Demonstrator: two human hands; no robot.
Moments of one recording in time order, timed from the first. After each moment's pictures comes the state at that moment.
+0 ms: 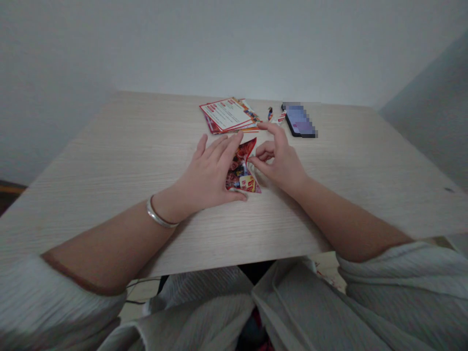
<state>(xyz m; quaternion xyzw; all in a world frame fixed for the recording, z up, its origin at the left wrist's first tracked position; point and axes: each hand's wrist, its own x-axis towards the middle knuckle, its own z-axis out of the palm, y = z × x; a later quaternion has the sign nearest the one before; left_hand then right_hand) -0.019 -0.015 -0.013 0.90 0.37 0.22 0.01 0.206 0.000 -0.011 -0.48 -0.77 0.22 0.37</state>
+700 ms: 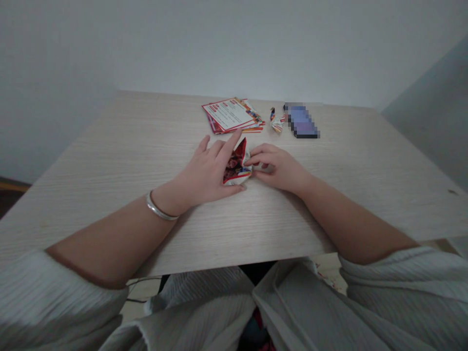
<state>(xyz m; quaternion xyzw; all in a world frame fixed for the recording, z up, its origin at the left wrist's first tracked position) -0.022 -0.010 -0.009 0.90 0.38 0.21 0.00 0.225 0.010 -0.021 -0.29 -0.89 0.16 0.32</state>
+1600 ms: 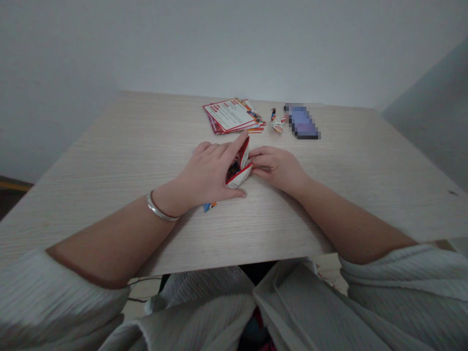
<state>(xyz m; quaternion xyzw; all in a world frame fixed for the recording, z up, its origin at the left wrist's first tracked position) -0.014 -0.019 0.011 0.89 0.43 0.13 0.01 0.218 0.008 -0.024 -0.34 -0.89 0.10 0.28</state>
